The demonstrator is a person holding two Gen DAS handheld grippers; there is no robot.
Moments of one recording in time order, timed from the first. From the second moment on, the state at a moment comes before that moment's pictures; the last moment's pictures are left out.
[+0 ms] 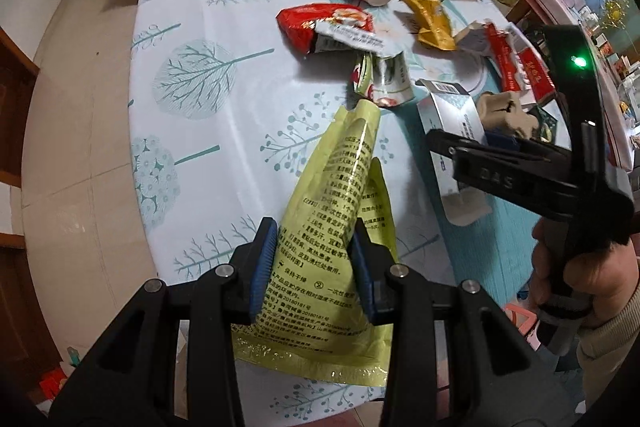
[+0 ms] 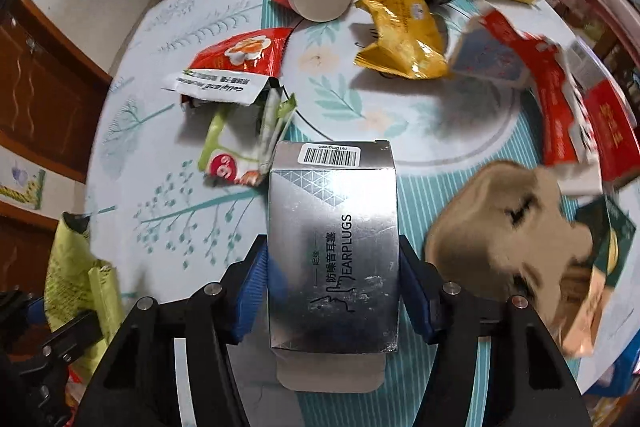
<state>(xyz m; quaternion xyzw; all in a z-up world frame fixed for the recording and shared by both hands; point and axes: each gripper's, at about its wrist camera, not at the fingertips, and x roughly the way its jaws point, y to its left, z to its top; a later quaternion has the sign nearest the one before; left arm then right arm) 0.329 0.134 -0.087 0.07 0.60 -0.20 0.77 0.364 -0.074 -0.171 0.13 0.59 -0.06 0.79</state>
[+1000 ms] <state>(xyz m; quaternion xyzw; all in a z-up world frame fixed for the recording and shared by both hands) 0.074 -0.013 -0.017 0.02 0.51 -0.14 0.85 0.058 -0.186 -0.032 0.10 0.52 0.05 0.85</state>
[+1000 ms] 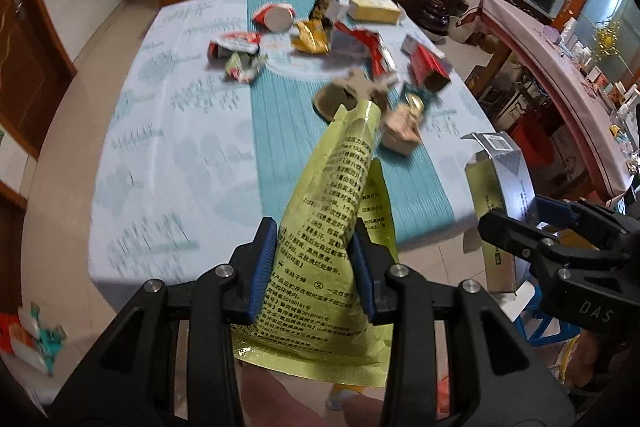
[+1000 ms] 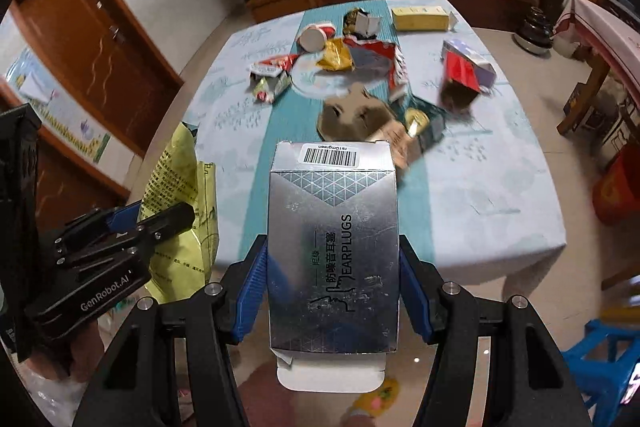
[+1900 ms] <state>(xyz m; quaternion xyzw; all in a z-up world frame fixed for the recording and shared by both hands) 0.000 -0.022 -0.308 0.07 0.61 -0.11 0.78 -0.044 -0.201 -0.350 0.17 0.64 -0.02 0.75</state>
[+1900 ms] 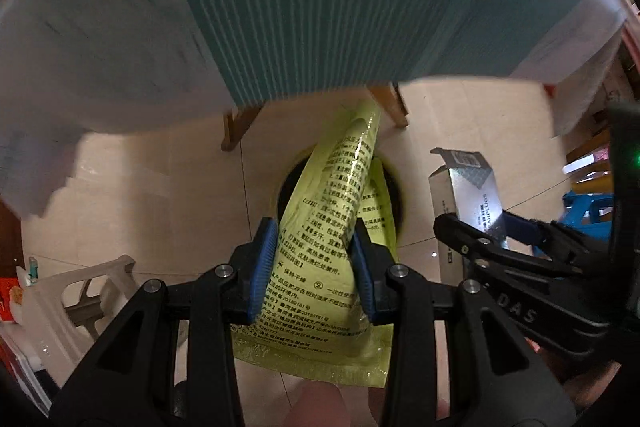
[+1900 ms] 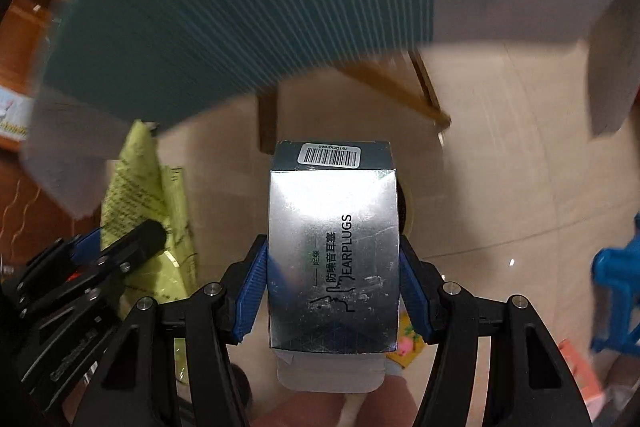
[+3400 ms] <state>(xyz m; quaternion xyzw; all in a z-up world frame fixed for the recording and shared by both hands) -0.038 -0.015 -0.273 0.07 0.66 -0.09 0.74 -0.065 -0.200 -0.368 0.20 0.65 -0.06 0.73</state>
